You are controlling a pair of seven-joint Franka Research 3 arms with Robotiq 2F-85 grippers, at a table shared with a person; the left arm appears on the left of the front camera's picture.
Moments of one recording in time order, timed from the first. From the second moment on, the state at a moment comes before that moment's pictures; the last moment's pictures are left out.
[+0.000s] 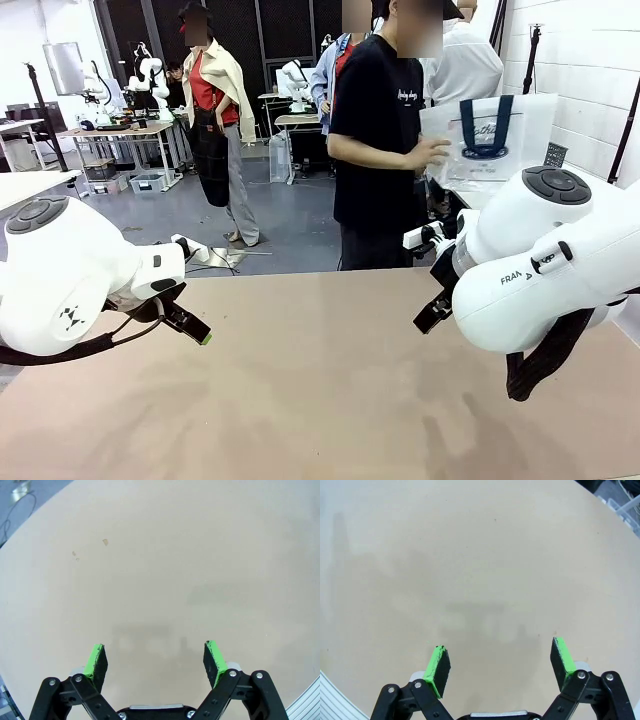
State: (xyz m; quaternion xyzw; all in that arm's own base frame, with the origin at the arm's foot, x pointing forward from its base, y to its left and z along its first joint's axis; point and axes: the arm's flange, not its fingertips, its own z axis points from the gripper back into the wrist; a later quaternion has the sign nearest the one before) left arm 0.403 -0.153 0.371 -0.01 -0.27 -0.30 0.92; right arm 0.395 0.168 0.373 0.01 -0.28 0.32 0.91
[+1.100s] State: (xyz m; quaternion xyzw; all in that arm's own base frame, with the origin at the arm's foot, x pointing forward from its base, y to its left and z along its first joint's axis) left arm 0.403 -0.153 0.371 -0.01 -0.27 -0.30 0.92; right arm 0.395 0.168 0.373 0.01 -0.28 0.32 0.91
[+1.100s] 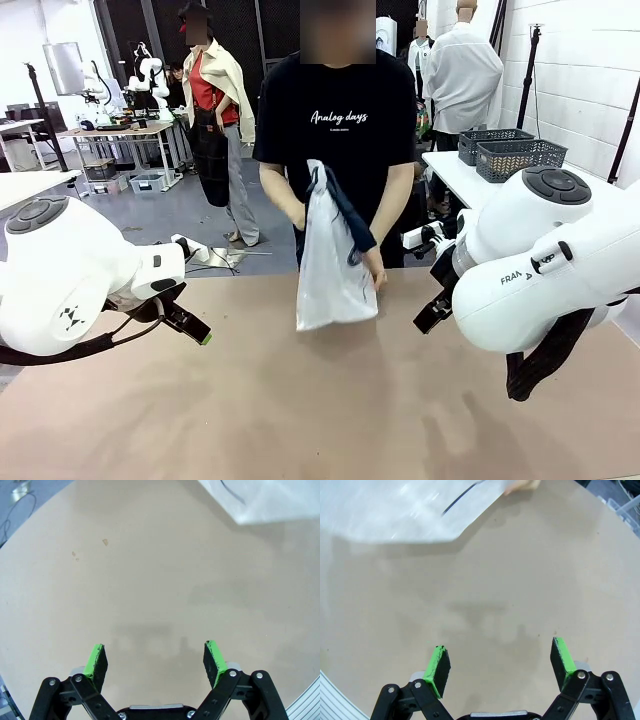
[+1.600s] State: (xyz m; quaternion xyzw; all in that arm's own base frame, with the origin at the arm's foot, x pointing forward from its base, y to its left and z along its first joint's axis) left arm 0.403 -0.153 0.371 -0.01 -0.27 -0.30 0.92; right arm 0.395 0.168 0.373 0.01 -0.28 0.32 0.91
